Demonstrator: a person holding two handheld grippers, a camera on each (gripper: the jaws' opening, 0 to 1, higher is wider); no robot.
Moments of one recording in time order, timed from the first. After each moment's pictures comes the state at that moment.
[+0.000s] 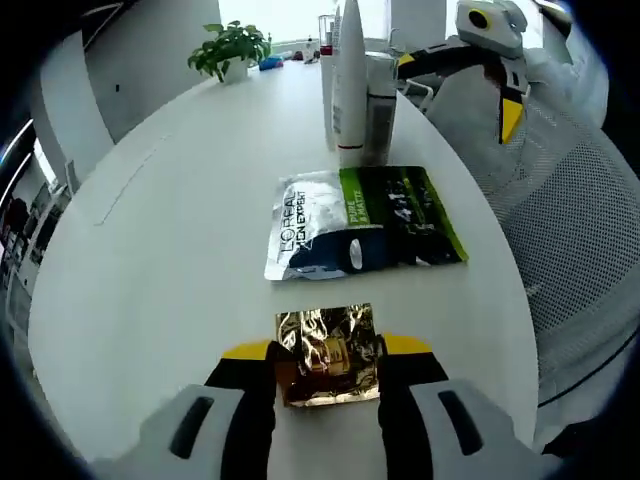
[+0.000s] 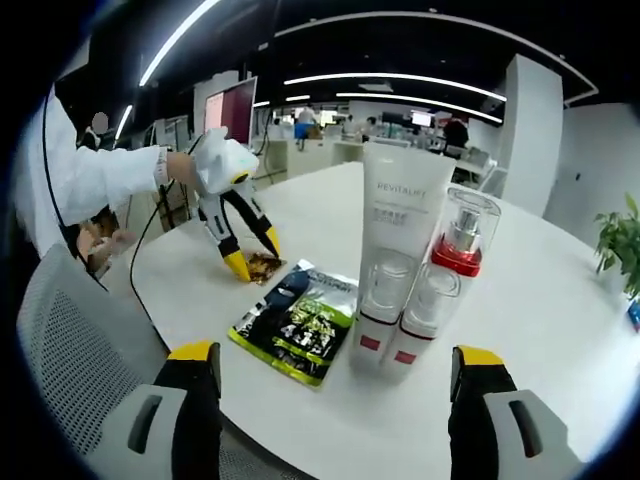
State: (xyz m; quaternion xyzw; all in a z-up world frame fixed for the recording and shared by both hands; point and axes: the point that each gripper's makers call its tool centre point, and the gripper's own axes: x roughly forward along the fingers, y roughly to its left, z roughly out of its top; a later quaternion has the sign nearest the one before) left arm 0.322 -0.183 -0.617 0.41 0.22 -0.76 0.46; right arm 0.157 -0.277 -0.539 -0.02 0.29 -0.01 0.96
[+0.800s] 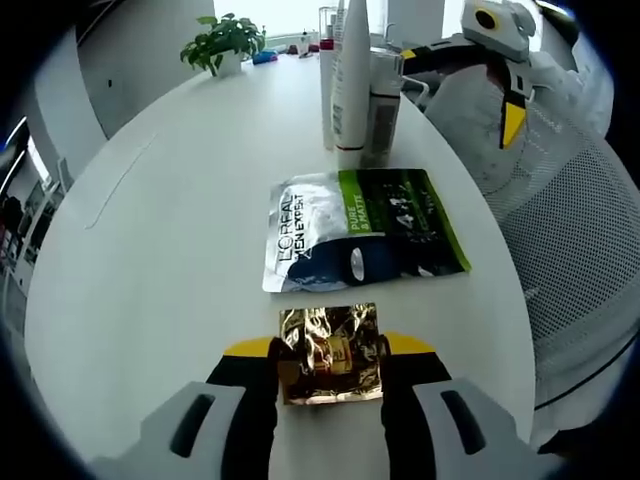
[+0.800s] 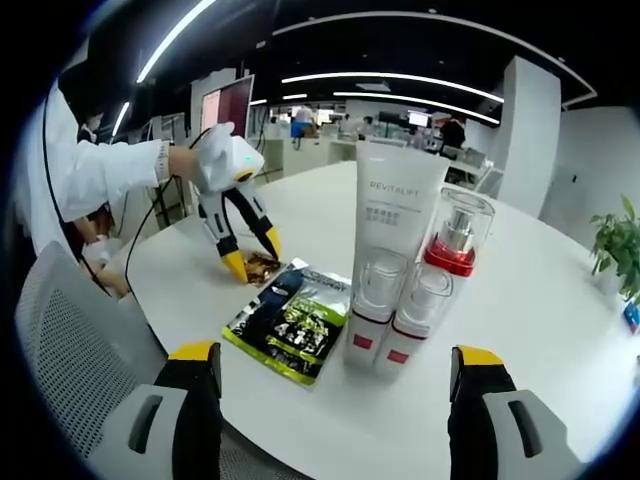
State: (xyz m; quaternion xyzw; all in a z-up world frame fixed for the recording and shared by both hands) left arm 0.321 -0.188 -0.618 0.40 0.23 -0.75 0.47; right arm 0.156 -0.282 -0.539 -0.03 0.29 -0.01 0.96
